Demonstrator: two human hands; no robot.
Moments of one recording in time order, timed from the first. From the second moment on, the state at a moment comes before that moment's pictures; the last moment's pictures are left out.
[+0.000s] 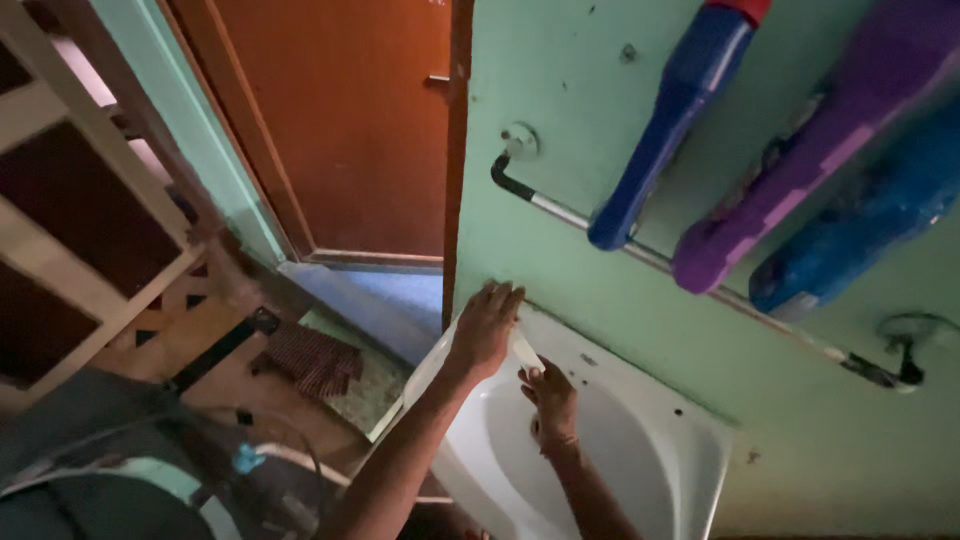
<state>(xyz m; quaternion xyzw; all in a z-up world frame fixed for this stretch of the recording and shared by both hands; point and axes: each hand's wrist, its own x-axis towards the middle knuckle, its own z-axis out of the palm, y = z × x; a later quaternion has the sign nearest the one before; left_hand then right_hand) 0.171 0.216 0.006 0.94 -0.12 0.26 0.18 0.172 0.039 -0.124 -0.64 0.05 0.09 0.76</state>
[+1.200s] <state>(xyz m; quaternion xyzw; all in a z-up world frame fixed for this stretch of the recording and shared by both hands) 0.113 0.095 -0.131 0.36 0.24 -0.04 0.90 0.186 0.001 -0.203 -0.93 -0.36 -0.07 -0.03</state>
